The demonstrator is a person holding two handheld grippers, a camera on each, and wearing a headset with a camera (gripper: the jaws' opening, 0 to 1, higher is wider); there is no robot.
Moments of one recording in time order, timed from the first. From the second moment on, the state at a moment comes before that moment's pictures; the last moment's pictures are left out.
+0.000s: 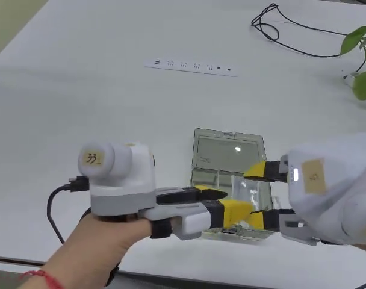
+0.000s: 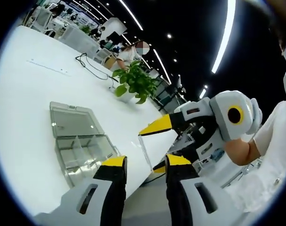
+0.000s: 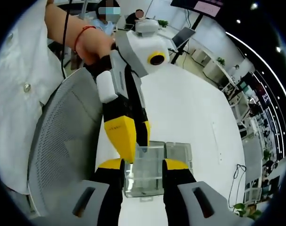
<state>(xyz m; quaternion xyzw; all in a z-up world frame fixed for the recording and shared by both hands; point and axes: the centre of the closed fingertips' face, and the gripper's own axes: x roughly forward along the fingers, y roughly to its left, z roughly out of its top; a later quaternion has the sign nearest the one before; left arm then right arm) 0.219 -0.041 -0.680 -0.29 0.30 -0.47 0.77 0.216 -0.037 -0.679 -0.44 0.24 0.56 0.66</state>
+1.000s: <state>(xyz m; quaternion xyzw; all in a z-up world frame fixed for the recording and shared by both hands) 0.220 -0.044 -0.676 -0.33 0.31 -0.47 0.76 0.213 -0.032 -0.676 -0.47 0.22 0.57 0.64</state>
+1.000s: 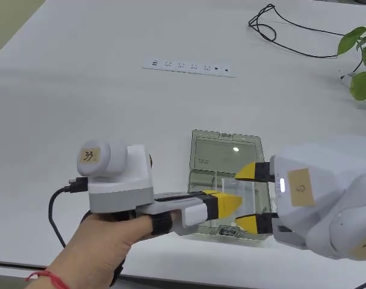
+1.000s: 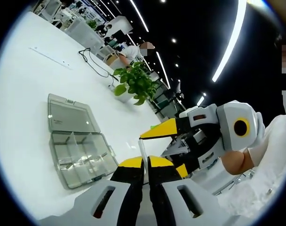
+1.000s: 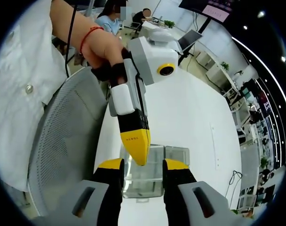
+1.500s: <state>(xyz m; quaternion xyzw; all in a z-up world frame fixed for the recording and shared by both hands) 0.206 -0.038 -0.672 -0.16 0.24 -0.56 0.78 0.211 -0.036 -0.640 -0.30 0.26 0.63 0.67</state>
